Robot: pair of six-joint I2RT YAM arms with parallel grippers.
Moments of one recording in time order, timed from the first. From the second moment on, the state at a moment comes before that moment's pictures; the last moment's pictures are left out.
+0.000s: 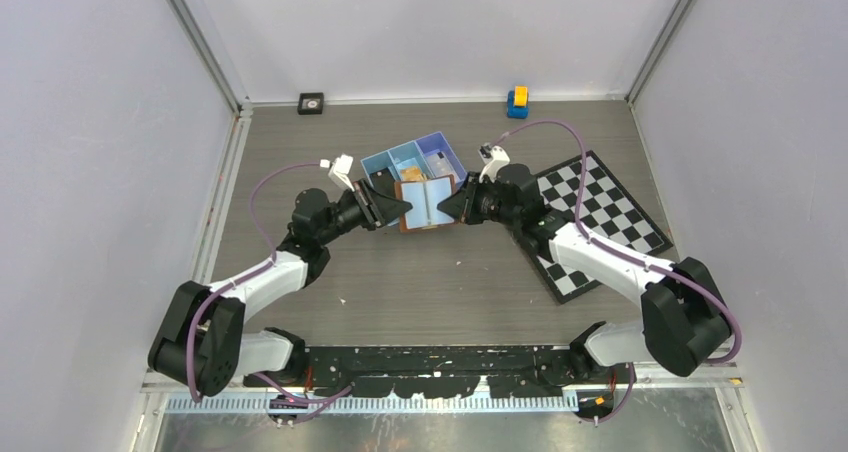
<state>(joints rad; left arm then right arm) -0.39 1.25 0.49 0.69 0.53 -0.90 0.61 1.33 0.80 0.17 -0.24 0.64</state>
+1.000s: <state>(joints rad) -0.39 1.35 0.49 0.82 0.64 -0.99 0.62 1.43 0.79 0.27 -0.37 0.68</state>
